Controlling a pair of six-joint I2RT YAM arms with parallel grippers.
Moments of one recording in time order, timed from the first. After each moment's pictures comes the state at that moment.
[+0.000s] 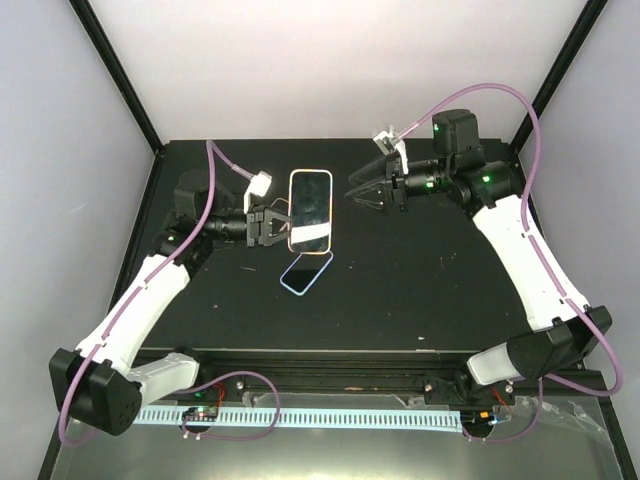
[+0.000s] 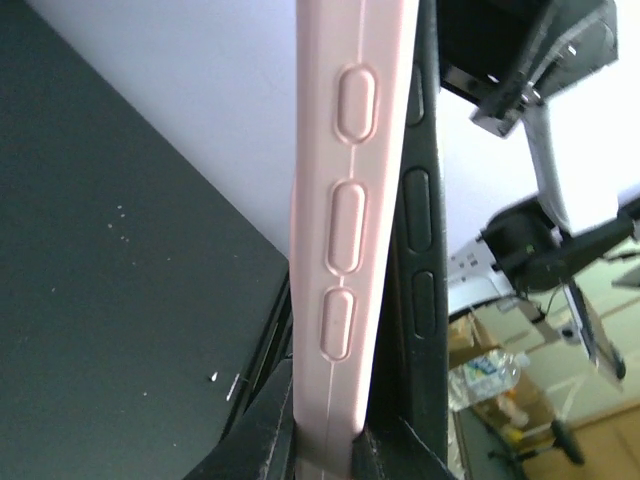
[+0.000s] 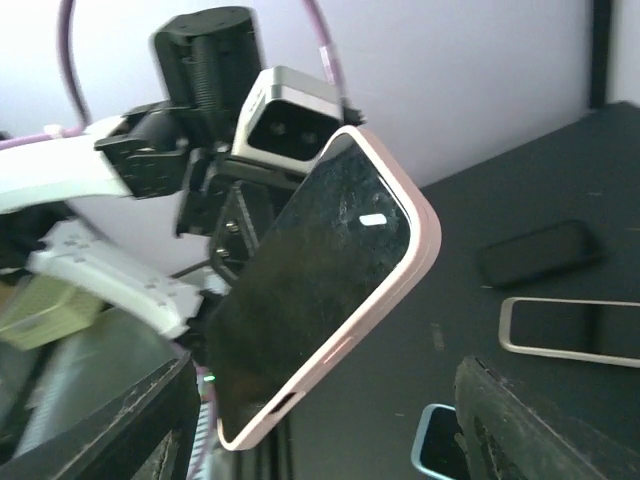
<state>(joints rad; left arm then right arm) -0.31 1.11 1.00 -0.16 1.20 -0.54 0.40 1.45 1.65 -0.77 -1.13 -0.09</state>
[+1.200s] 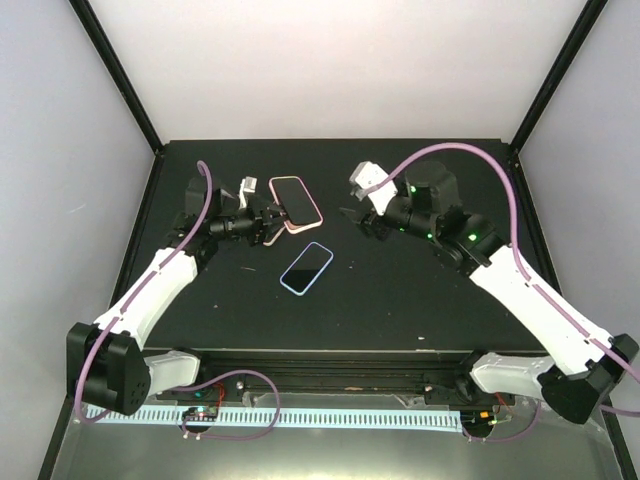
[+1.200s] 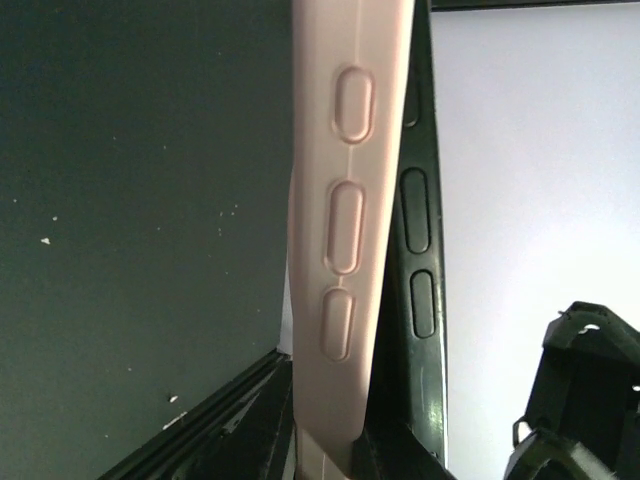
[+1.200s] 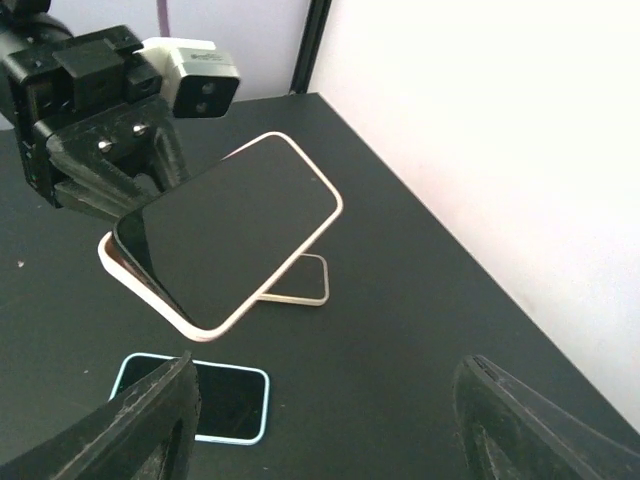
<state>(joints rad) -0.24 1.21 0.89 -0.10 0.87 -1.20 0.67 1.19 1.31 -0.51 -0.17 -0.36</state>
